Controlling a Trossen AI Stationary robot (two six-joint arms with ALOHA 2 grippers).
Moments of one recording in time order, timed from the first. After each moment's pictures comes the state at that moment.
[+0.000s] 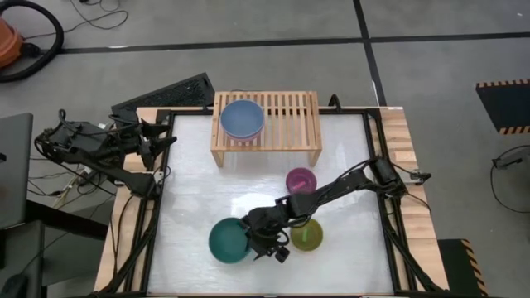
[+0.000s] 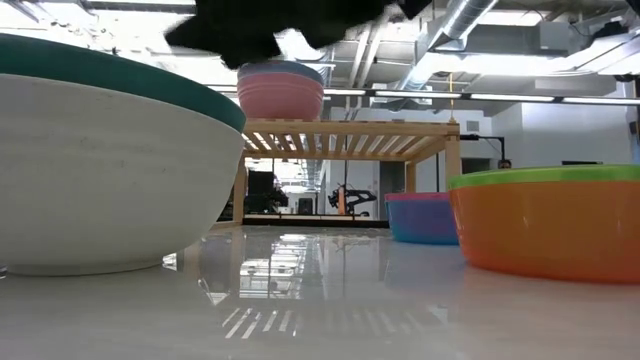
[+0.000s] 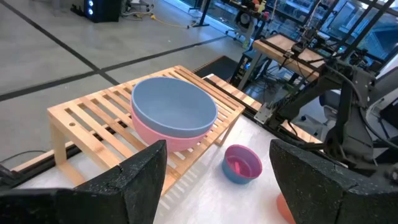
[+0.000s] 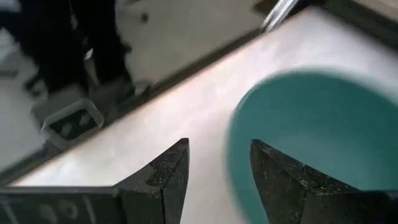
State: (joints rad) left arm -0.33 0.63 1.22 -0.93 -0.76 -0.62; right arm 0.31 2.10 1.57 -0.17 -0.40 -0.40
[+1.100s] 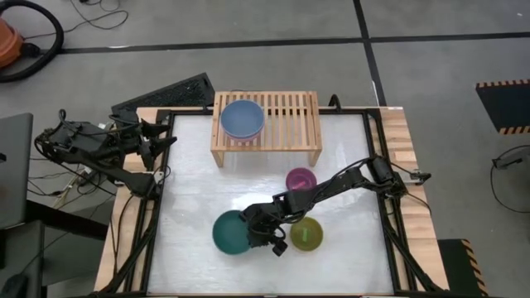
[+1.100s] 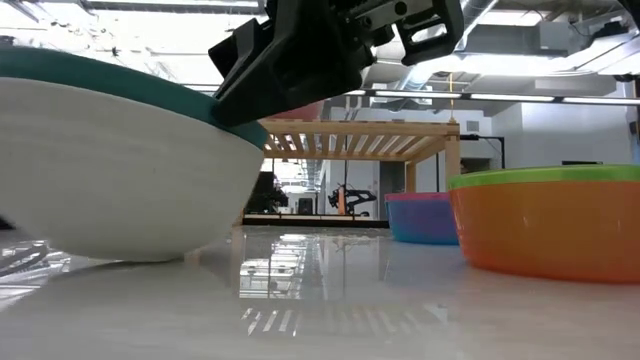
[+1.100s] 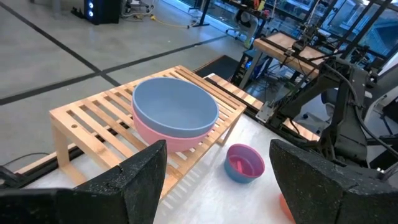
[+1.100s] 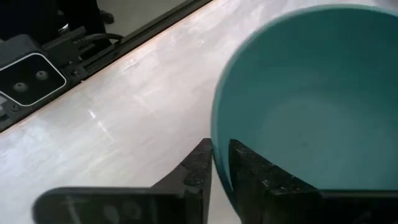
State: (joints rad) left arm -0.33 0.63 1.22 -0.94 -0.76 -0.60; right arm 0.27 2.11 1.57 -0.24 -0.34 -0.42
